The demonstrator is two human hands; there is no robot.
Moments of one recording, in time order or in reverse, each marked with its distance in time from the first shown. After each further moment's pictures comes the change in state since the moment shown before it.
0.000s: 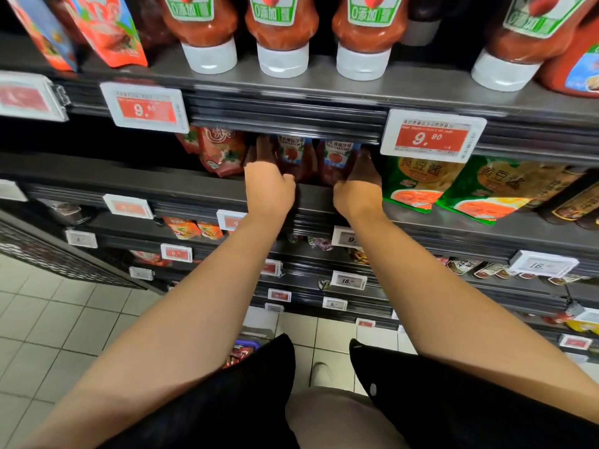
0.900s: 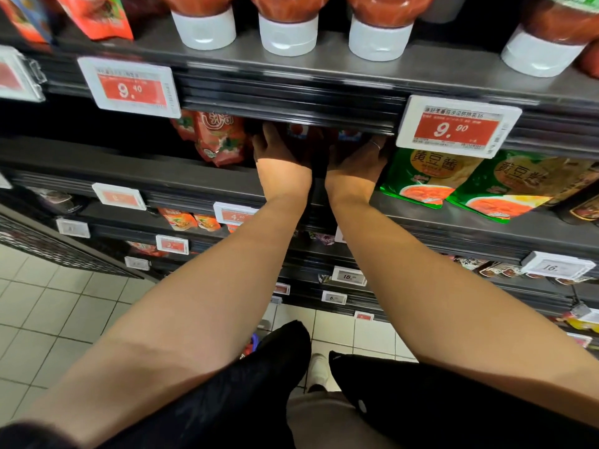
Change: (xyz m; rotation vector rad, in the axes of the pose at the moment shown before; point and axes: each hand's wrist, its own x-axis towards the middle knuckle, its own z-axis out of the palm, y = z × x) left_hand 0.017 0.015 0.033 -0.199 0.140 -0.076; right_hand 0.023 -0.010 0.038 -0.223 0.240 0.133
